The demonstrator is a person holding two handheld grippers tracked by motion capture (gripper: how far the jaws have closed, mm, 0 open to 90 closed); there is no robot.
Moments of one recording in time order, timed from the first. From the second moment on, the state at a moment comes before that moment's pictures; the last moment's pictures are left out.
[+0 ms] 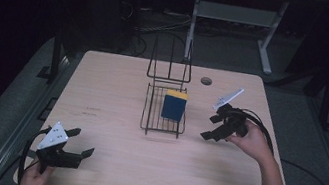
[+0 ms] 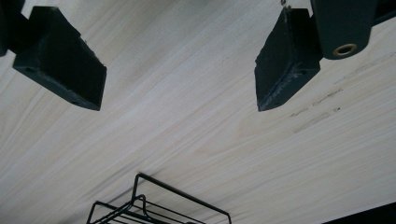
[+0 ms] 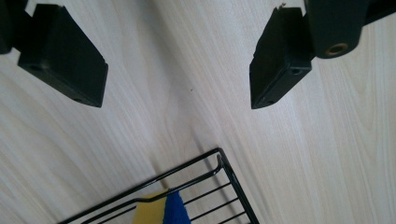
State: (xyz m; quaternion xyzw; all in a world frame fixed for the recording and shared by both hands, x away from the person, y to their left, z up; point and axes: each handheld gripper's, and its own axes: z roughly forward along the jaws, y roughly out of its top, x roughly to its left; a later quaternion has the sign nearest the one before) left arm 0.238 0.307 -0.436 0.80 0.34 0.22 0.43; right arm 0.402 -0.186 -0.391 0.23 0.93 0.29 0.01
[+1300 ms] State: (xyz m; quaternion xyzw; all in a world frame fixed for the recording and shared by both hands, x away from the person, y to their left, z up) left arm 0.238 0.306 -0.436 0.81 0.34 0.22 0.43; right arm 0.353 -0.219 -0.413 0.24 0.92 0.30 0.02
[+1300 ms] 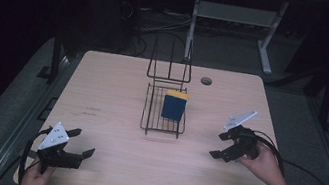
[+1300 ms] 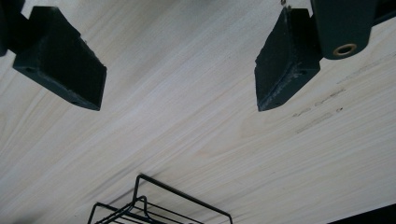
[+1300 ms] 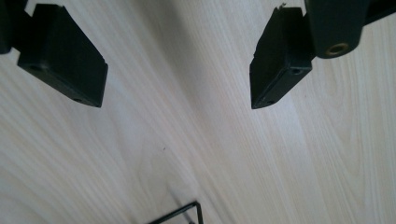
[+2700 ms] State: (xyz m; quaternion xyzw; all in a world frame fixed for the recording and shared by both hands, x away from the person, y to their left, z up) left arm 0.238 0.303 -0.437 0.81 0.34 0.22 0.43; right arm 0.301 -0.245 -0.436 0.26 0.91 0.31 0.02
